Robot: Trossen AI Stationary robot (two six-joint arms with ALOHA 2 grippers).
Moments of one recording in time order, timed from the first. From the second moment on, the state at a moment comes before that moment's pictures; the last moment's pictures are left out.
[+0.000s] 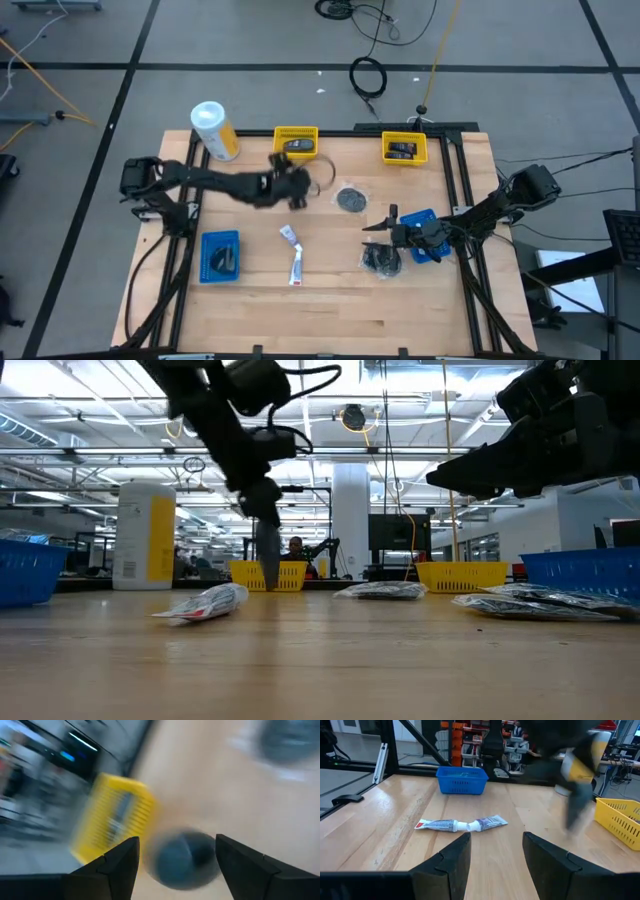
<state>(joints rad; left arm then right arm) 0.09 1.62 1.01 -0.28 -0.68 0.11 0.34 1.46 0.19 1.17 0.39 -0.04</state>
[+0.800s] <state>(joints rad) 0.39 1.76 1.01 0.11 -0.01 0.28 0.34 1.46 0.19 1.15 0.39 -0.04</state>
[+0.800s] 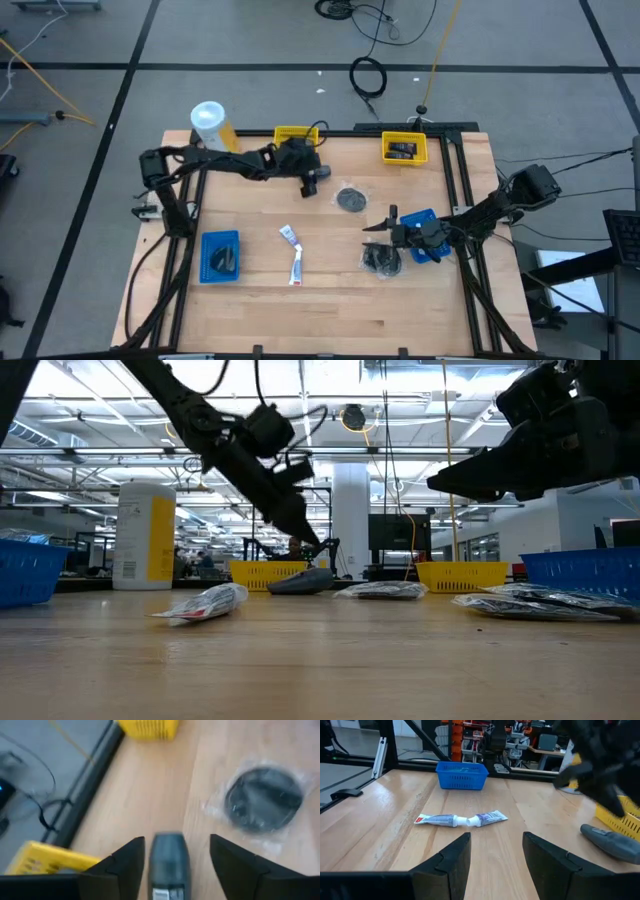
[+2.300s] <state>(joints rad) 0.35 1.70 1.01 -0.10 -0.43 0.53 0.34 1.46 0.19 1.14 0.39 -0.02</state>
